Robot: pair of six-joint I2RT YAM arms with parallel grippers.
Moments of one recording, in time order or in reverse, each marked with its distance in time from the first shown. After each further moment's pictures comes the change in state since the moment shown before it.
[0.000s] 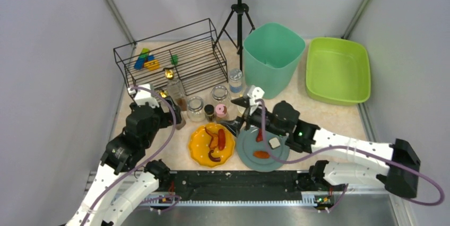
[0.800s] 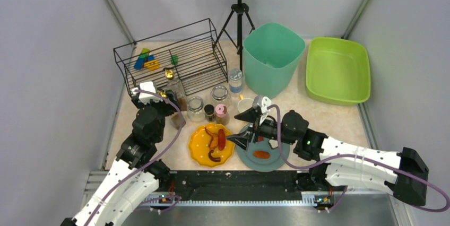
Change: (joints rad) left arm 0.000 -0.024 -0.264 0.548 -0.195 0.230; right arm 0.000 -0.190 -0.195 0.032 -0.141 0.184
